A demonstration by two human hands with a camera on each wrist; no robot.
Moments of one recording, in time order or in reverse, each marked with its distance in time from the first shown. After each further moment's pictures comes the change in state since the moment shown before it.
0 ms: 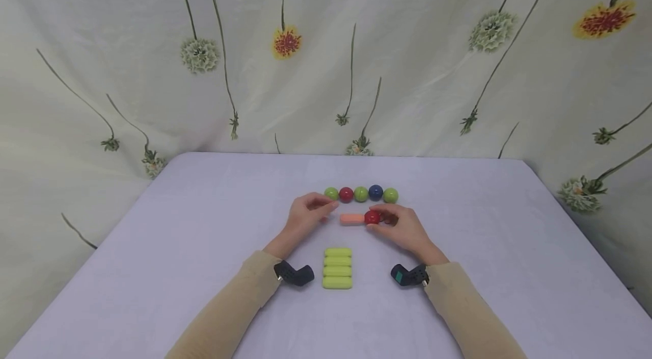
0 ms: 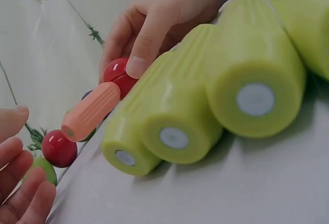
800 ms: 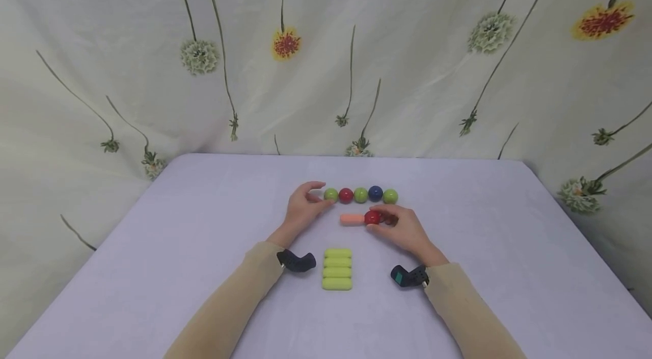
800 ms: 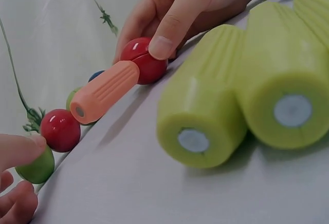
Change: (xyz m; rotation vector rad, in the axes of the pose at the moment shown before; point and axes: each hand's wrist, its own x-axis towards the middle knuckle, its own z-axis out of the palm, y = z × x) left_hand 0.023 -0.012 -0.004 0.257 0.129 0.072; right_hand 0.001 0.004 0.002 0.010 0.018 0.014
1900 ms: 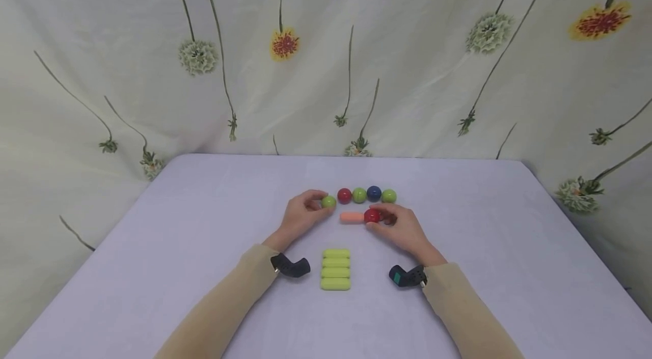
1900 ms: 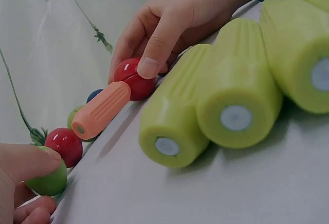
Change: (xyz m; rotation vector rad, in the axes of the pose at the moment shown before) left_hand -0.013 0.001 -0.009 0.044 -0.122 0.076; right_hand 0.001 0.001 0.001 -0.017 0.011 0.025
